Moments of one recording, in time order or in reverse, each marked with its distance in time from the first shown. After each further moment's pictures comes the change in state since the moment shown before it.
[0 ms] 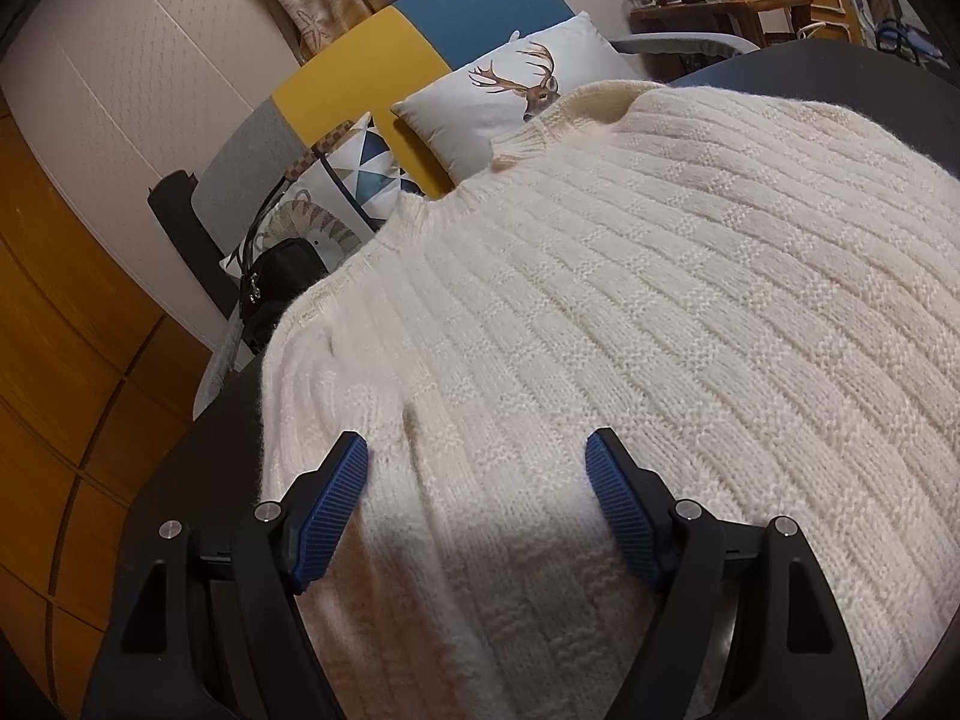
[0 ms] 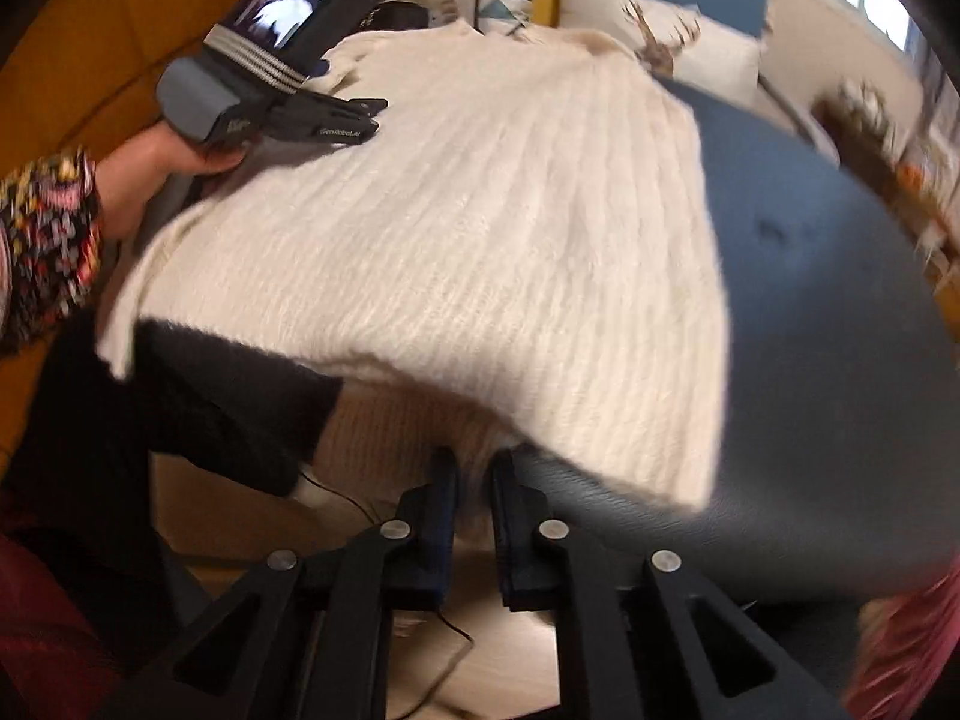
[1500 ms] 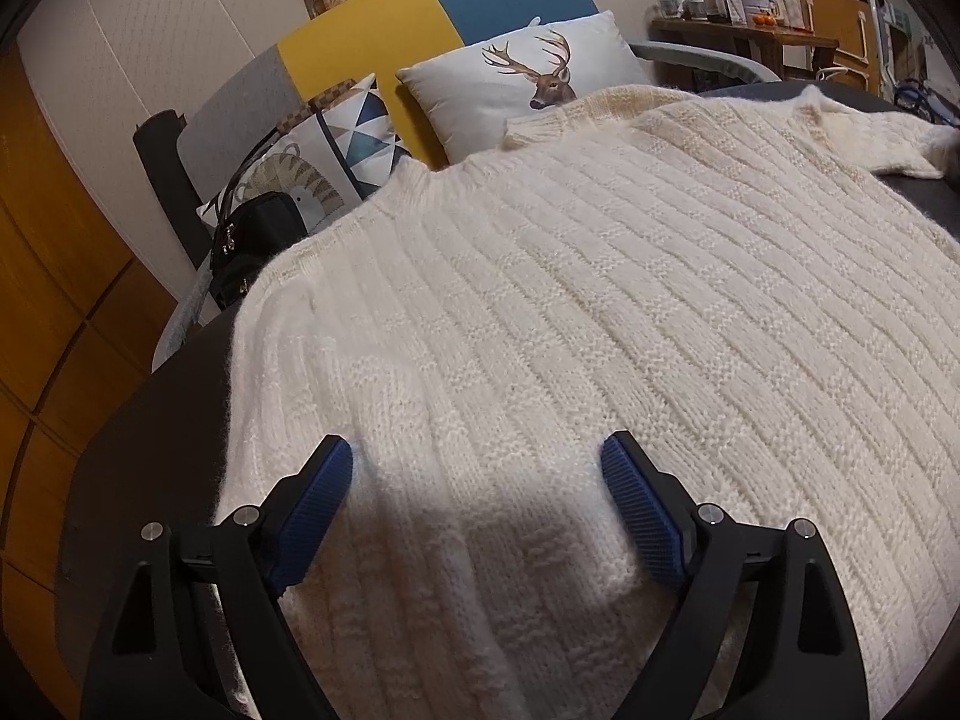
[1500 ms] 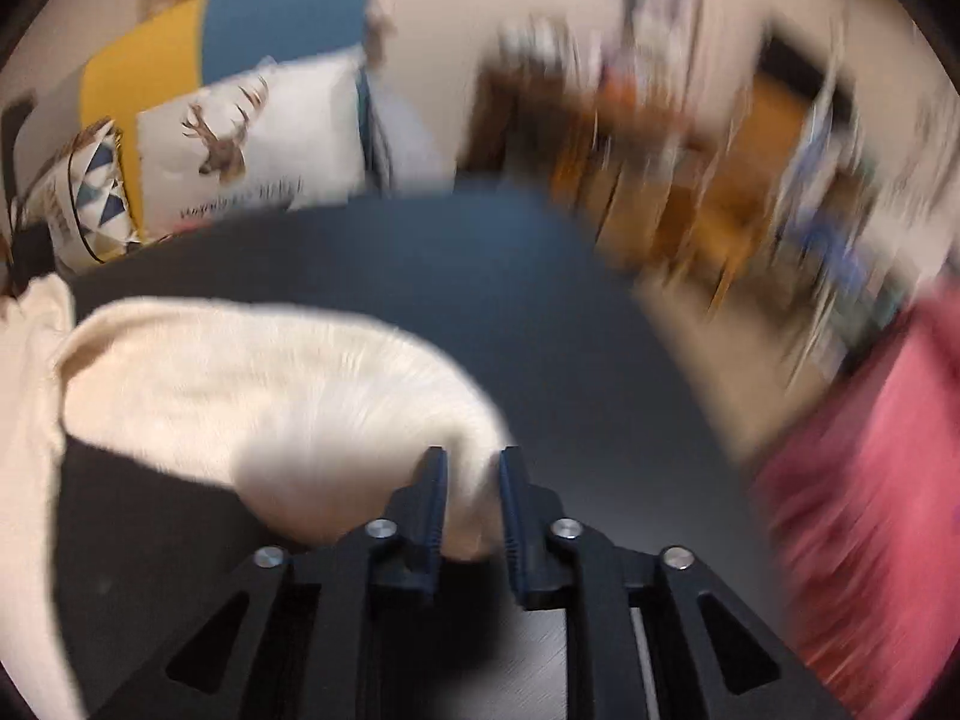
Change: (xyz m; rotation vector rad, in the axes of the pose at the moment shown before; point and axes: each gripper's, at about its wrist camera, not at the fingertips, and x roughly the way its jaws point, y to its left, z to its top) left arm 0.012 0.016 0.002 -0.120 0.055 -0.101; right arm 0.020 -0.420 0.064 0.677 -0.032 -0.266
